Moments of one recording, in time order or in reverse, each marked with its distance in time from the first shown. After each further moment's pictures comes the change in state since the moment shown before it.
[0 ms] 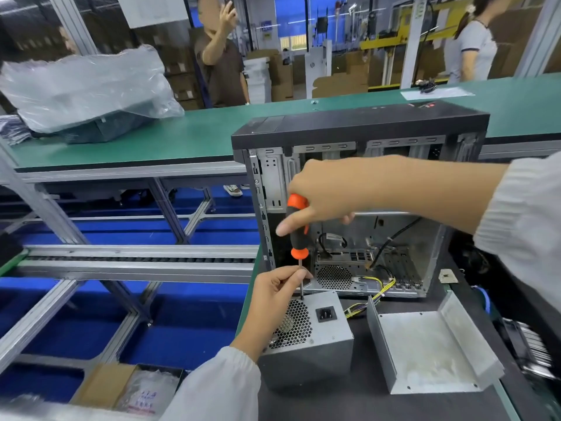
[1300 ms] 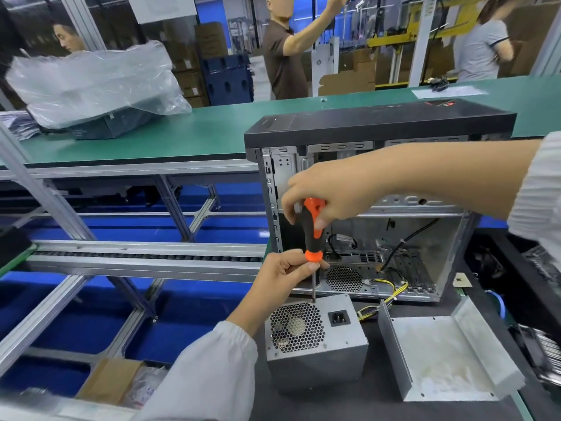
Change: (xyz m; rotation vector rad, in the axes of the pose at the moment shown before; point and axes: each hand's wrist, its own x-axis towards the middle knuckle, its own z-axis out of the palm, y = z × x) left_hand 0.026 0.027 -0.025 -0.052 -0.264 0.031; right_hand 0.011 -0.007 -0.018 -0.083 -0.077 -0.258
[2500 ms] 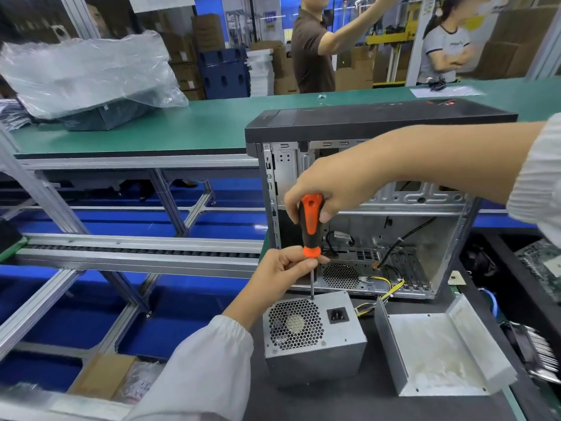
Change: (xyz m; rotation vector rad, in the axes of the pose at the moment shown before) left_hand 0.000 -0.005 -0.004 -0.061 -0.075 -0.017; right_hand -0.008 -0.014 -0.007 0.244 -0.140 0.243
